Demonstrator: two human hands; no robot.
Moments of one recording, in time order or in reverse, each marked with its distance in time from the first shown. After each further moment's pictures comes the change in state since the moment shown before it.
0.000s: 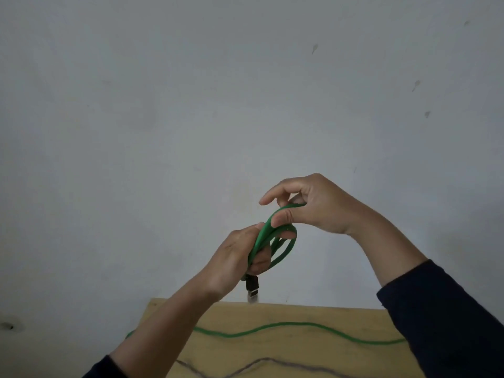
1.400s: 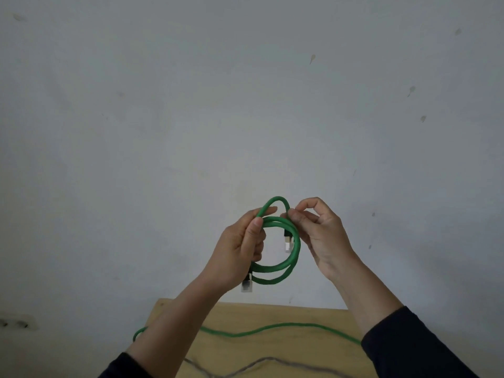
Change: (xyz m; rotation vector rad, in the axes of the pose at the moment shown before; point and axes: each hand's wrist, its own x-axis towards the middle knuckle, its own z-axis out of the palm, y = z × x) left_hand 0.001 -0.008 0.002 0.084 0.219 0.225; right_hand -0.022 0.033 0.051 0.768 0.580 0.186
